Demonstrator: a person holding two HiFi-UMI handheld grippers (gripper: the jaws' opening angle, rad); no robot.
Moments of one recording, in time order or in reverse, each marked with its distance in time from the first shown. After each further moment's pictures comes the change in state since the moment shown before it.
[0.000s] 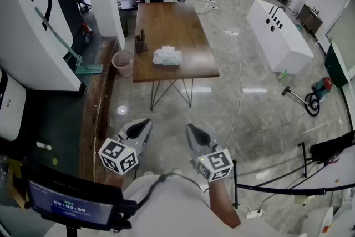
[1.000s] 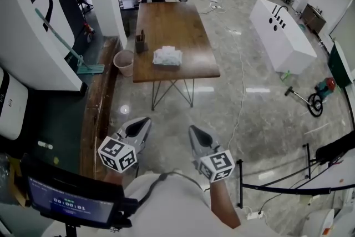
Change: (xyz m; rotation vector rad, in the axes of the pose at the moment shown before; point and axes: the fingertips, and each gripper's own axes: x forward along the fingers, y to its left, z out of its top) left arm 0.012 -0.002 -0.002 0.001 0.023 0.024; right arm -0.013 -0.021 -0.013 0.036 0.011 0.001
